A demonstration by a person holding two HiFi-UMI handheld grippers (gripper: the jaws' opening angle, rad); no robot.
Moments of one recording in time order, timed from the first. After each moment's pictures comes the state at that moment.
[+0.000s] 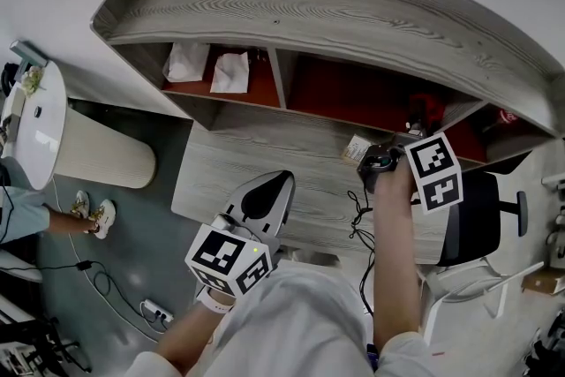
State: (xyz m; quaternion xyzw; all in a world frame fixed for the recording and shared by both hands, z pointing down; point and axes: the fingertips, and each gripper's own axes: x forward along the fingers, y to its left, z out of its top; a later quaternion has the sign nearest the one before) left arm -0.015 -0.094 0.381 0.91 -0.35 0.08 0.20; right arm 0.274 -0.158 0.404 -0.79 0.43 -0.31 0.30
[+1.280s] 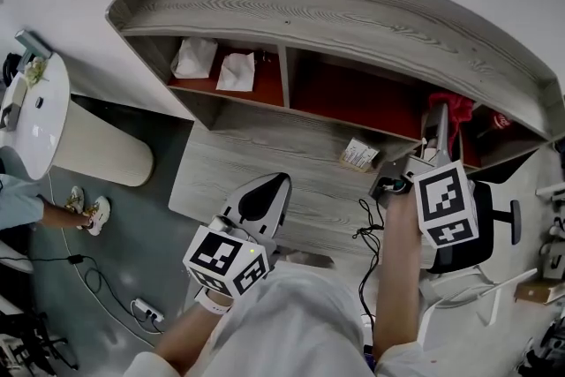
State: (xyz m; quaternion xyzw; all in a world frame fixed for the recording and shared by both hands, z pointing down) left arm -0.027 -0.080 0.374 0.91 -0.36 0.06 0.20; right arm 0.253 -0.119 0.288 -0.79 0.54 -0.15 0.27
